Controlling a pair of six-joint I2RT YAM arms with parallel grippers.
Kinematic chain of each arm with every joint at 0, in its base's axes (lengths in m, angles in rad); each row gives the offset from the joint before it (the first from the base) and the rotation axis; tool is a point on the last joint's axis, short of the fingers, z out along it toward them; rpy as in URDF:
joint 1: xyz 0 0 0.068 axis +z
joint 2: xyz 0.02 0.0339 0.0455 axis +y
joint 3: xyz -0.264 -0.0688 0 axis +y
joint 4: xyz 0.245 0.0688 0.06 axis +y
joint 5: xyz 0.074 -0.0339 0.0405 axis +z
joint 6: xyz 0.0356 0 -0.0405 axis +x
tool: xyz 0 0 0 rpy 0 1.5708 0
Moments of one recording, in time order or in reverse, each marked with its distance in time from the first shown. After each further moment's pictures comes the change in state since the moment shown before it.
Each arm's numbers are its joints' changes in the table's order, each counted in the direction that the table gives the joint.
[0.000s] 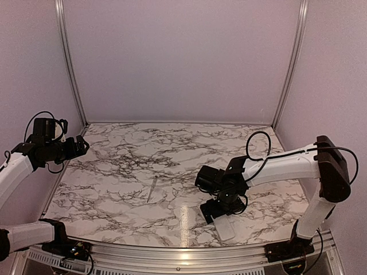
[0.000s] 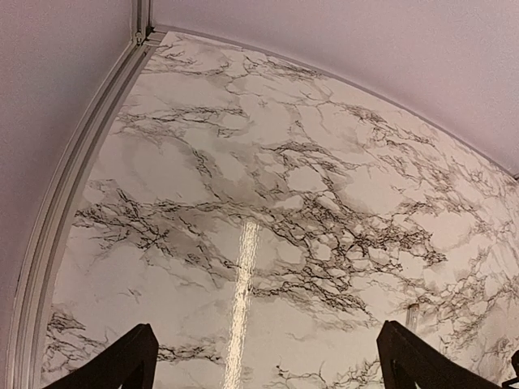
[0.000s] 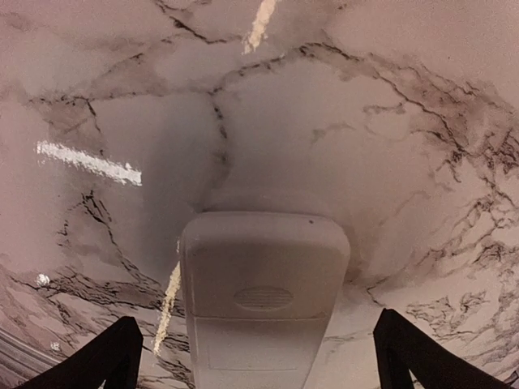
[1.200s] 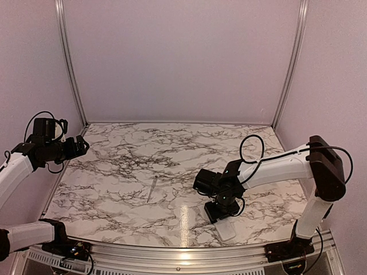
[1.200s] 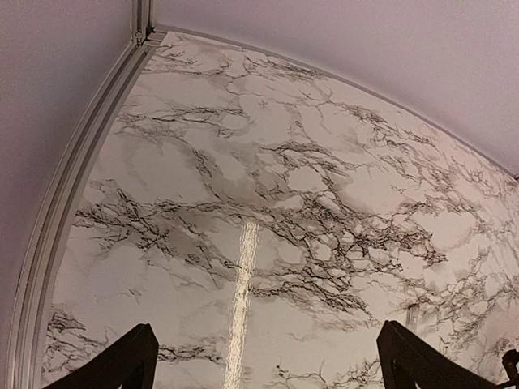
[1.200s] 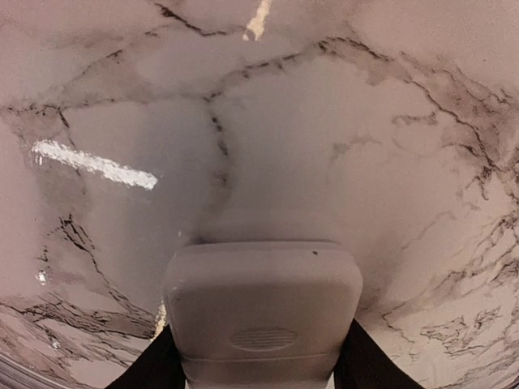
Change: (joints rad) left arm 0.000 0.000 0.000 0.000 0.000 0.000; right arm -0.001 0.050 0.017 -0.049 0.005 -0.003
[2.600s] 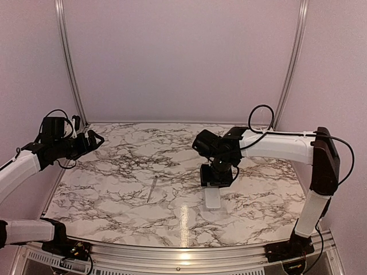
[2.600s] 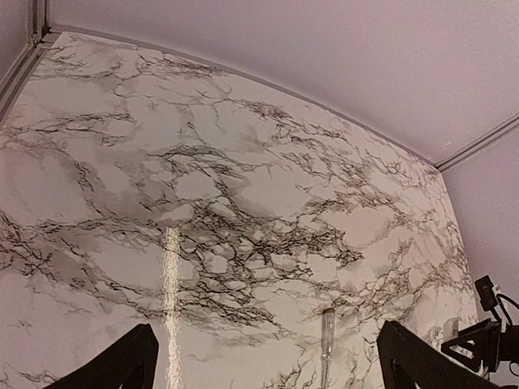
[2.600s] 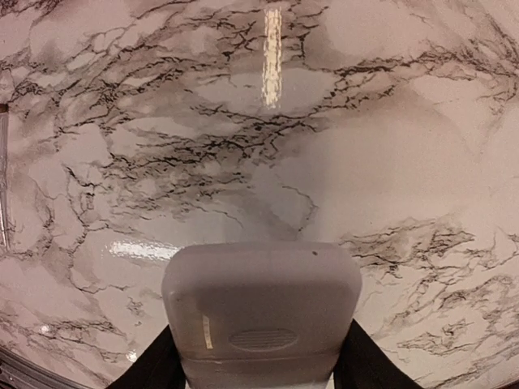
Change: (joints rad) left arm -0.080 0.087 0.020 -0.206 -0.169 -0.122; right arm -0.168 0.044 -0.329 0.121 -0.045 0.150
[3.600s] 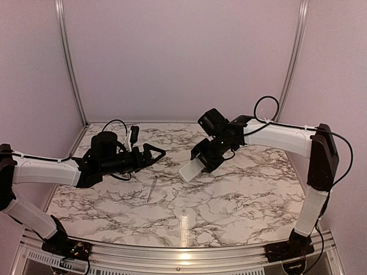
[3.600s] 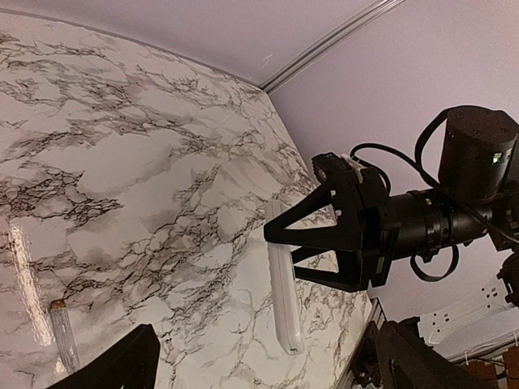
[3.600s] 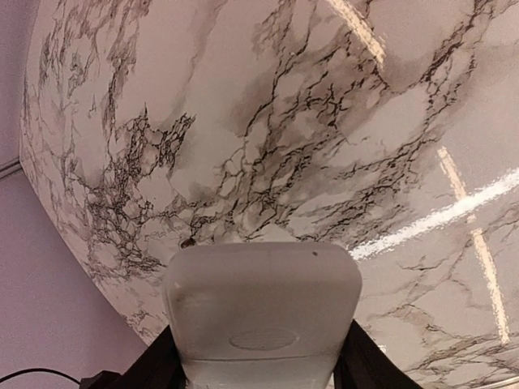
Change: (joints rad) left arm -0.631 0.354 0.091 -0.758 0.013 -0.363; right arm -0.124 0.029 -0.113 -0.241 0.187 0.647
